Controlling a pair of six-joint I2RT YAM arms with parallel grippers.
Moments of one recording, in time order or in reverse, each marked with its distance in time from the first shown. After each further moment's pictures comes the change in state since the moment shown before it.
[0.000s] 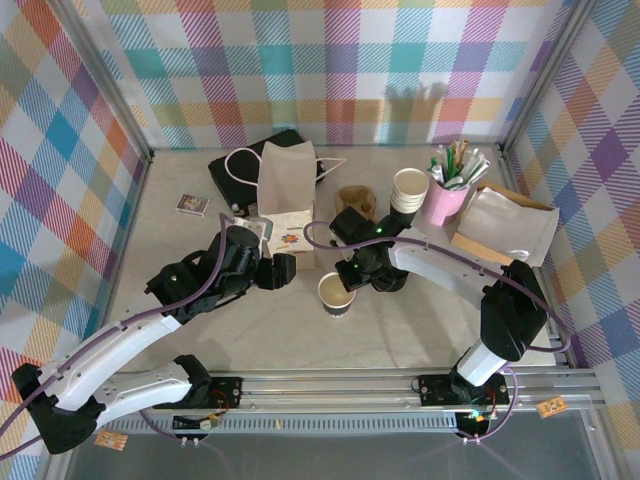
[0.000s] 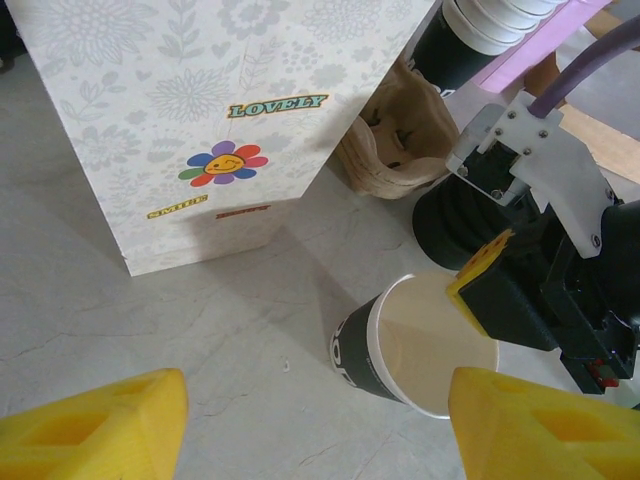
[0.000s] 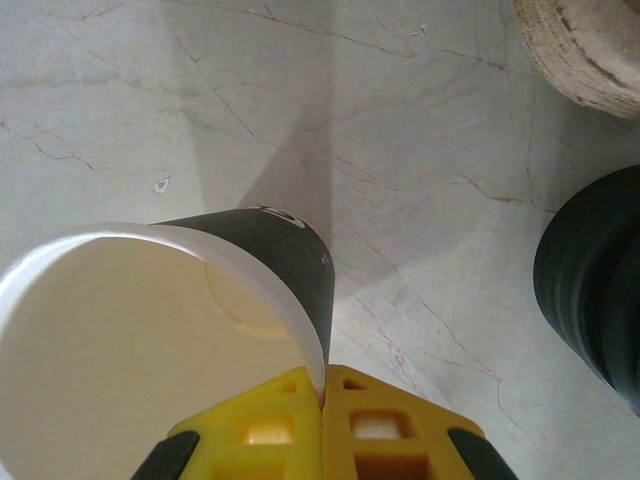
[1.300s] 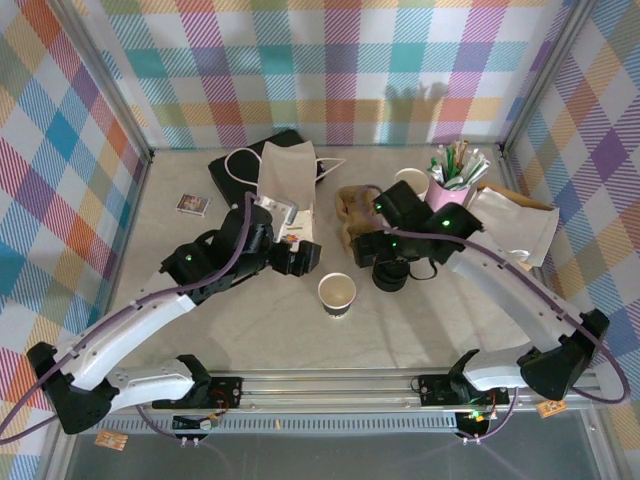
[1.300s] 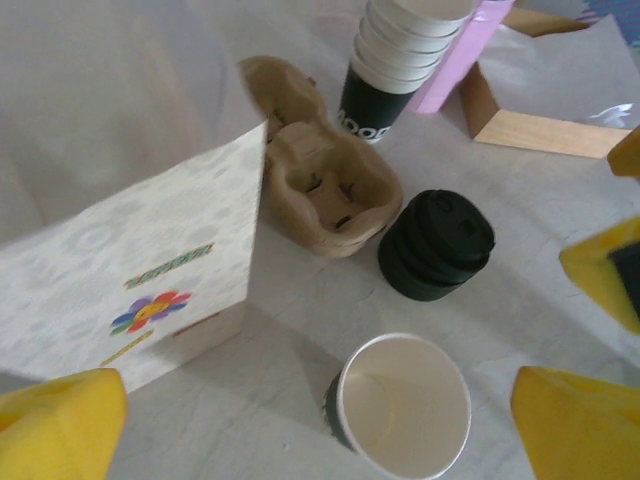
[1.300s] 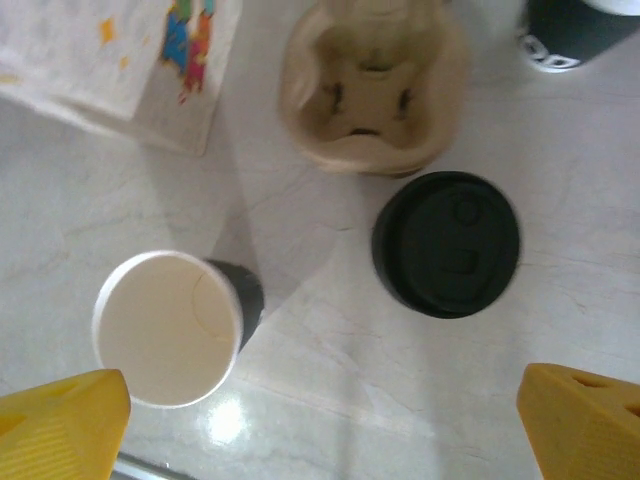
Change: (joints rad) left arm 0.000 0.163 0.163 0.089 0.069 0.261; right arm -0.119 -0.296 0.153 -0.205 0.177 0.134
